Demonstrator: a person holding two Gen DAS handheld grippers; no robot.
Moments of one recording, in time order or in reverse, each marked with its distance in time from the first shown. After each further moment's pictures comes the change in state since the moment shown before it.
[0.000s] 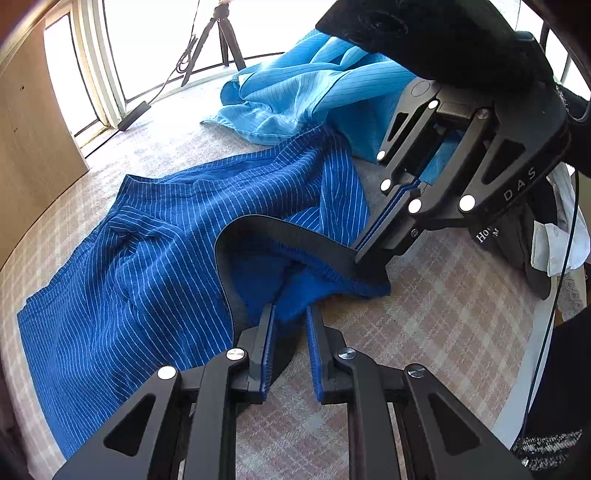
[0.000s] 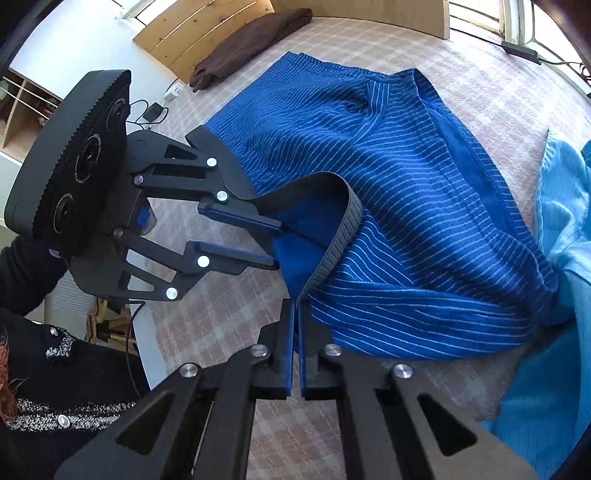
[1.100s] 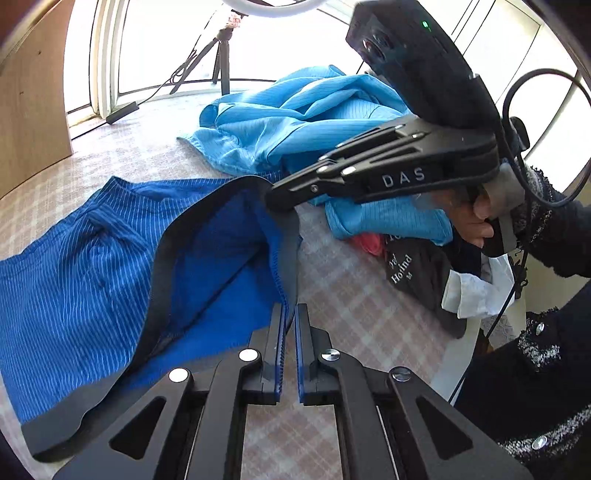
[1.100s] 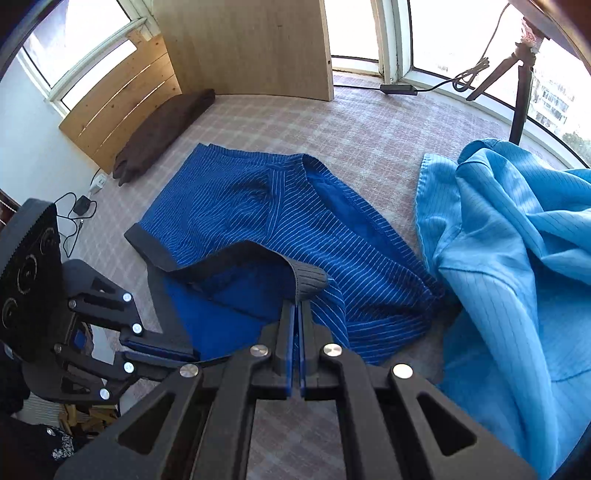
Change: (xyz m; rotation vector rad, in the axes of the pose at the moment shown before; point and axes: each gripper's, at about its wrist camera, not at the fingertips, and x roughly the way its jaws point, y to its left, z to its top) left arm -0.063 -0.011 -0.018 -0.170 -0.094 -0.245; right arm -0.052 0.017 -0.015 0.235 -0.199 -0.329
